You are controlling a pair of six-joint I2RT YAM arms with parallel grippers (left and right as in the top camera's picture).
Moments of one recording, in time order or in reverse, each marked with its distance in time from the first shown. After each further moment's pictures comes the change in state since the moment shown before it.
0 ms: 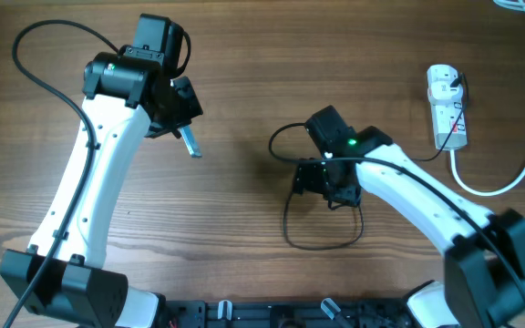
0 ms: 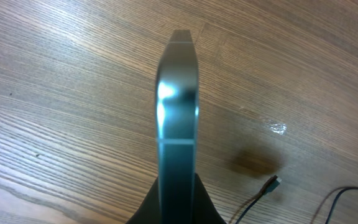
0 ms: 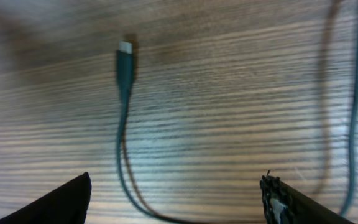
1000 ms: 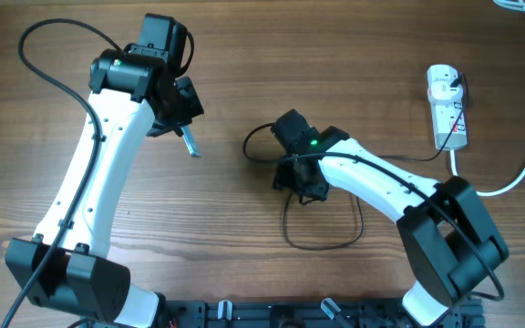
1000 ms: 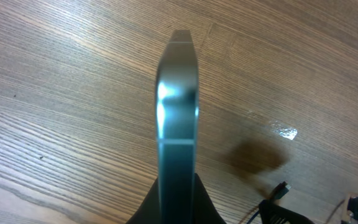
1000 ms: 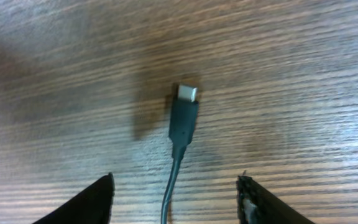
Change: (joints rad) left arm 0.000 0.032 0.000 0.006 -0.022 0.000; right arm 0.112 0.178 0.076 0.129 0.081 0.151
